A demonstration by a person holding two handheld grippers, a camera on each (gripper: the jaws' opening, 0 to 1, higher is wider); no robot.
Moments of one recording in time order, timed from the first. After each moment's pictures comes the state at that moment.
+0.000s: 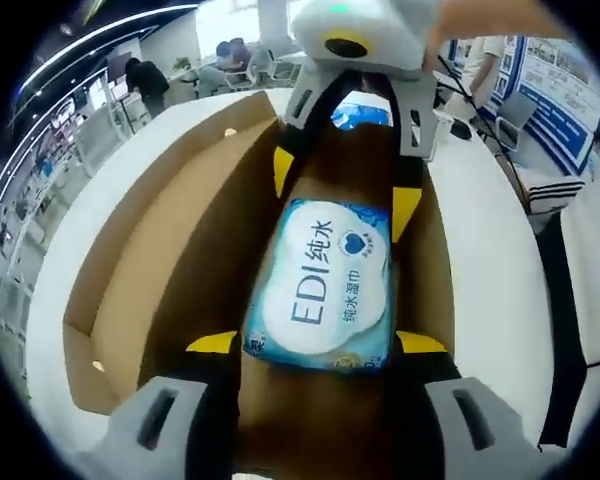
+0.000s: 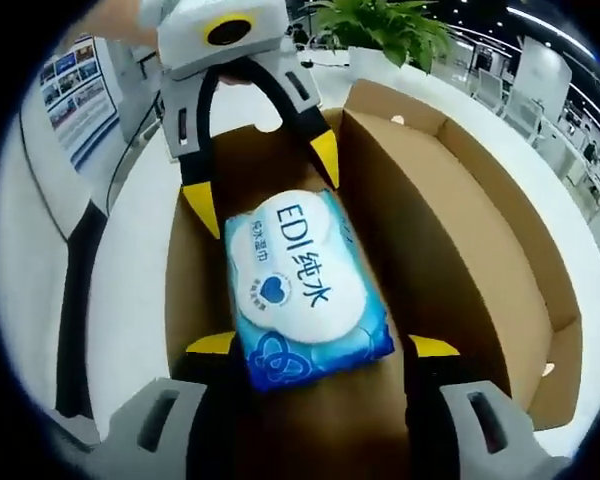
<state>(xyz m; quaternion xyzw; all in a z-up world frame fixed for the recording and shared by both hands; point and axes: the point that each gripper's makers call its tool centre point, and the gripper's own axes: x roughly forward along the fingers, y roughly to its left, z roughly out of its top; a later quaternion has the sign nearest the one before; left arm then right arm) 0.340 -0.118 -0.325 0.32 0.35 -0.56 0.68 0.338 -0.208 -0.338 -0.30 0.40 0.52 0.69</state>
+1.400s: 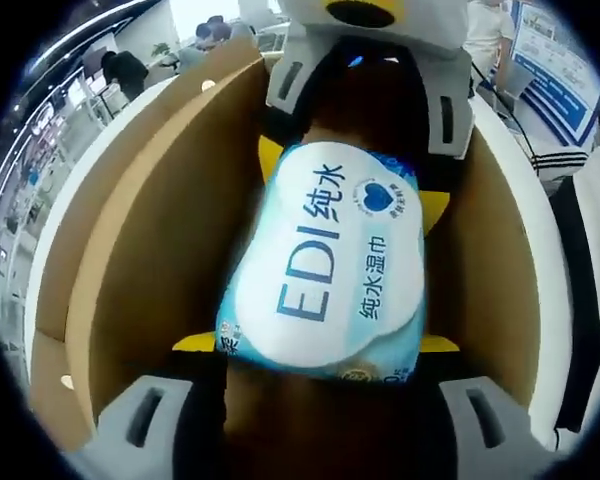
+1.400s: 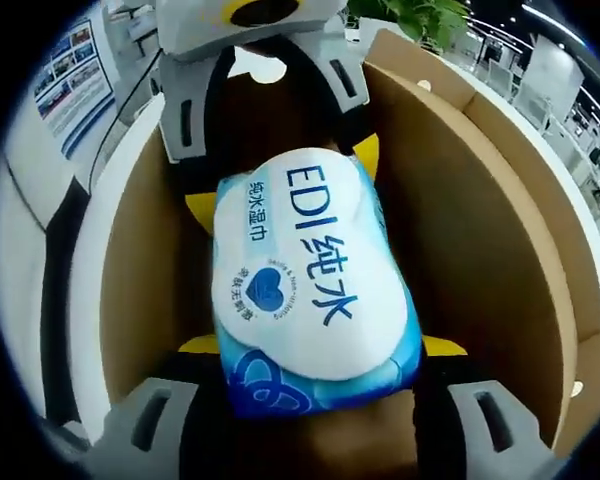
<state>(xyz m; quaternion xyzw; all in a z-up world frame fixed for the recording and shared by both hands) 0.345 -0.115 -0.372 0.35 0.39 -0.56 0.64 0.335 -0.190 -0.376 -0.32 0.42 0.51 0.67</state>
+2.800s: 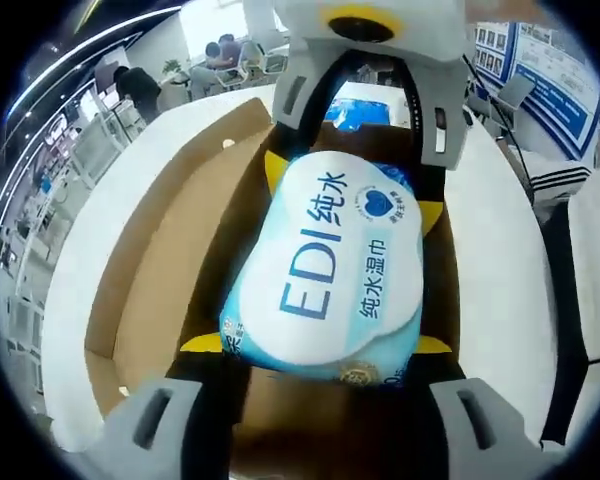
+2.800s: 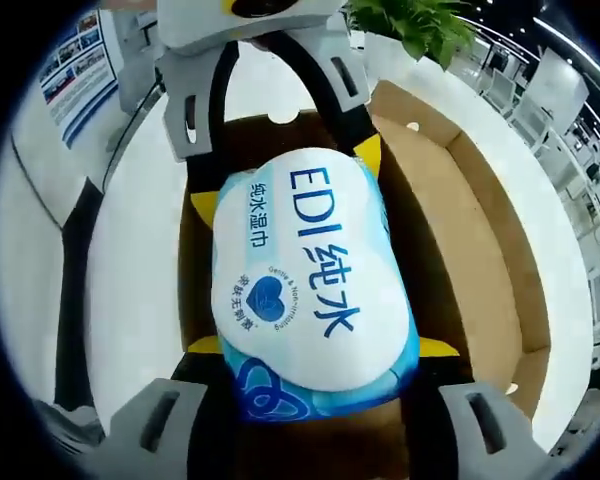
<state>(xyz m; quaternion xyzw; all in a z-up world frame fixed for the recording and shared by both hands) 0.345 -0.130 -0.305 0.34 0.35 -0.55 0.67 0.334 -0.202 -0.311 -0.36 0.41 0.50 0.67</state>
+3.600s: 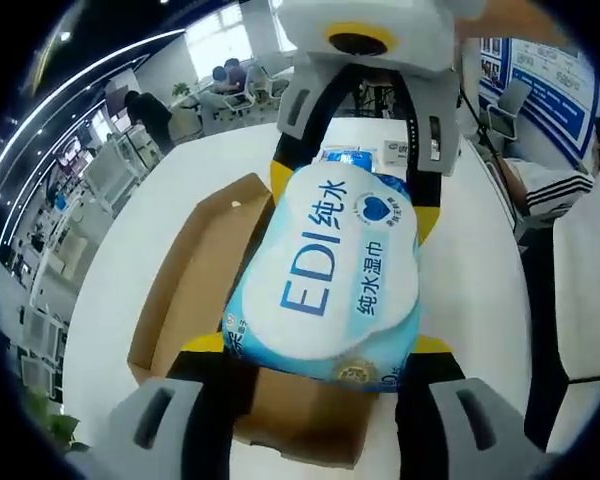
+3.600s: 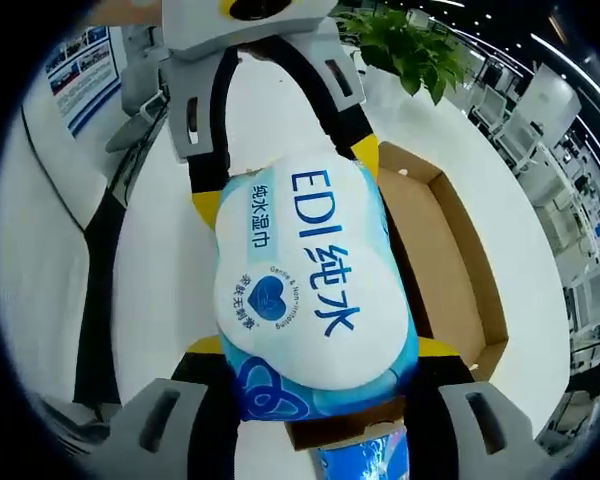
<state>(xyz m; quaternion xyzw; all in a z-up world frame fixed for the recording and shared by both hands) 0.307 -0.137 -0.229 0.34 0.31 -0.55 0.70 0.297 -0.206 -0.238 -0.37 0.38 0.49 0.69</state>
